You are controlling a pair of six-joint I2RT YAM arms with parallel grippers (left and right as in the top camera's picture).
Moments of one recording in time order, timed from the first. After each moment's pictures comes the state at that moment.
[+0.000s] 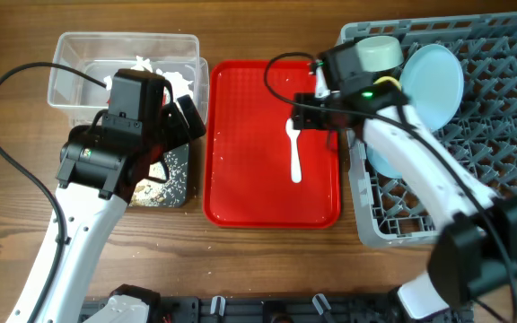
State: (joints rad) left arm -0.28 1.26 1.27 -0.95 -0.11 -0.63; right arm 0.39 1.74 1.34 -0.71 -0.13 0.38
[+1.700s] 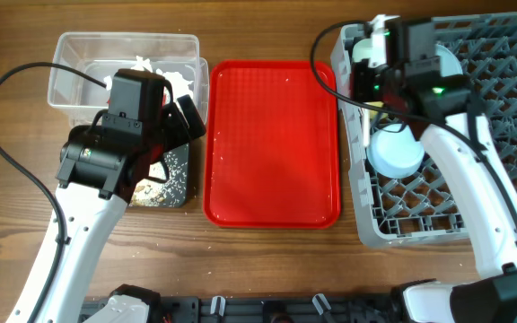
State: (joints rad) left arm -0.28 1.26 1.27 -0.95 -0.11 -0.63; right arm 0.21 1.54 1.44 -0.75 0.03 0.09
